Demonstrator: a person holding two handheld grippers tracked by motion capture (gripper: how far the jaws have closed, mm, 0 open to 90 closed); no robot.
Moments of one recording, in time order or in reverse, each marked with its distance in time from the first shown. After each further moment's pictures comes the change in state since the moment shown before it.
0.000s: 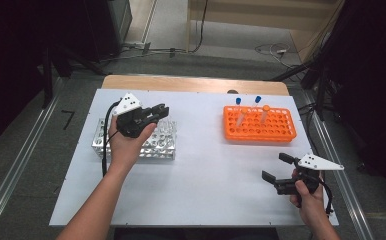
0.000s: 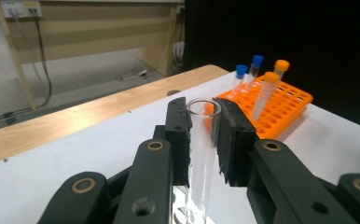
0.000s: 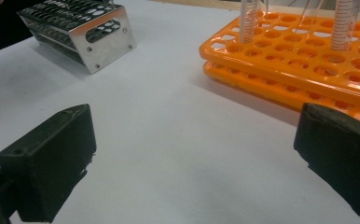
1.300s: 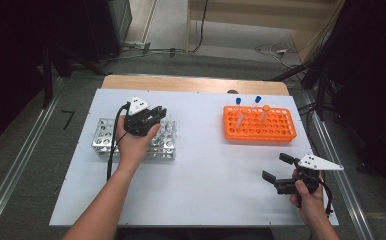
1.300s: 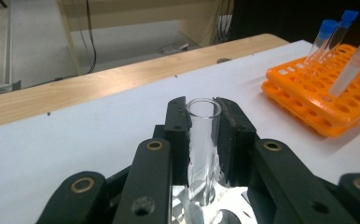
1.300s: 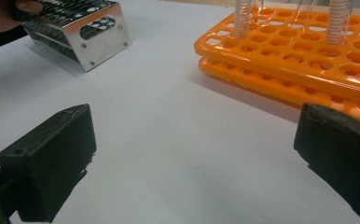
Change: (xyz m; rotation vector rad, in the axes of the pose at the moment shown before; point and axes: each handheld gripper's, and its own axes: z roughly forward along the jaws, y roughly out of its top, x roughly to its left) left arm 0.013 -0.031 0.034 0.110 0.177 -0.022; right arm -0.003 -0.004 0.001 0.003 -0.007 0.006
